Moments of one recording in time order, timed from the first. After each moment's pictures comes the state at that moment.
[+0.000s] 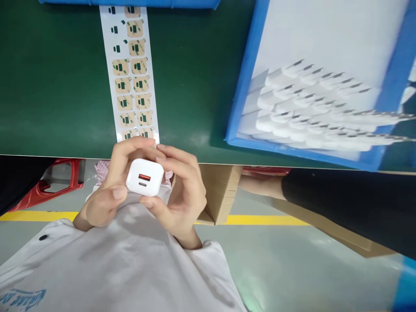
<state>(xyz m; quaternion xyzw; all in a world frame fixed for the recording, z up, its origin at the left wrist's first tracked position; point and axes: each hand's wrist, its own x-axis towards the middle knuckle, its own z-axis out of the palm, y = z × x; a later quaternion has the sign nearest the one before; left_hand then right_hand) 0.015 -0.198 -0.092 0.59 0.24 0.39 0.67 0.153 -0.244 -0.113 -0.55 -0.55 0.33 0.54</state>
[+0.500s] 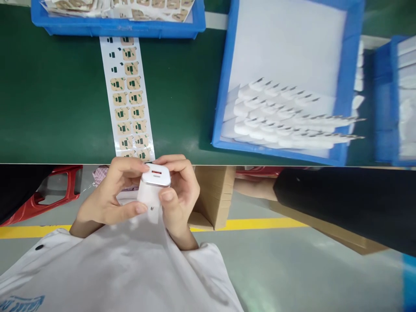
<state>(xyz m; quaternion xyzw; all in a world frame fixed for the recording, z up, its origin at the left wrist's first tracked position) 0.004 -0.200 -0.098 0.63 0.21 0.36 0.65 0.141 -0.241 -0.104 -0.56 -0.43 0.31 0.63</state>
